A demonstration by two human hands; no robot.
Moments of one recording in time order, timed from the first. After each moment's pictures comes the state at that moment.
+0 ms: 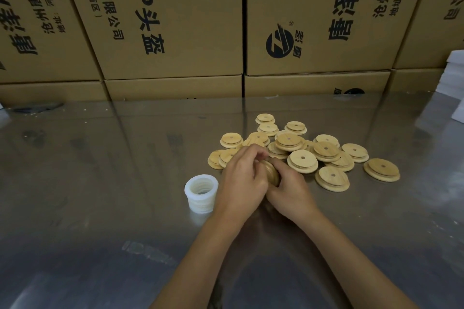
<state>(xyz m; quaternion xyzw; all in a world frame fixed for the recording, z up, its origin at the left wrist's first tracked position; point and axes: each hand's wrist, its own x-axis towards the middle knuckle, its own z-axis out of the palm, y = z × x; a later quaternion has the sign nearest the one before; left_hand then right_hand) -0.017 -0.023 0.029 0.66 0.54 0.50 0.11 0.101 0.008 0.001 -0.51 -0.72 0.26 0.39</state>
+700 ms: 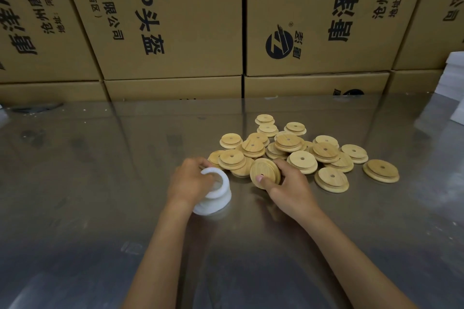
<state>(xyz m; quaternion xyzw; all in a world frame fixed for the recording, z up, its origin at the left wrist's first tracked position) -0.098 -0.020 0.038 0.50 0.76 0.34 0.23 0.104 0.014 0.001 -0.52 -0.68 0.33 0.41</state>
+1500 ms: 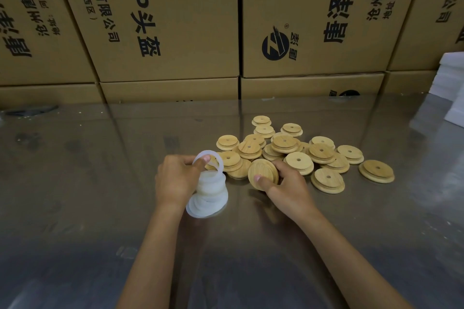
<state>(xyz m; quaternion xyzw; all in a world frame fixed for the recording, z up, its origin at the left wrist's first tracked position) -0.102 -0.022 0.041 0.46 0.74 0.47 0.16 0.105 0.013 0.004 -0.53 -0.65 0.36 0.41</state>
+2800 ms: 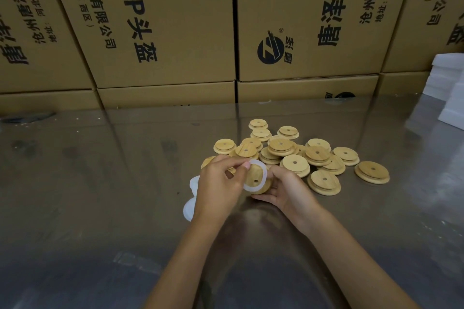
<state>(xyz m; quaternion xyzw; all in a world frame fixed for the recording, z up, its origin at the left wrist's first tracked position) -0.036 -0.018 0.027 0.59 0.57 0.55 0.17 0.111 0.010 0.018 -0.38 -0.42 0.70 0.44</state>
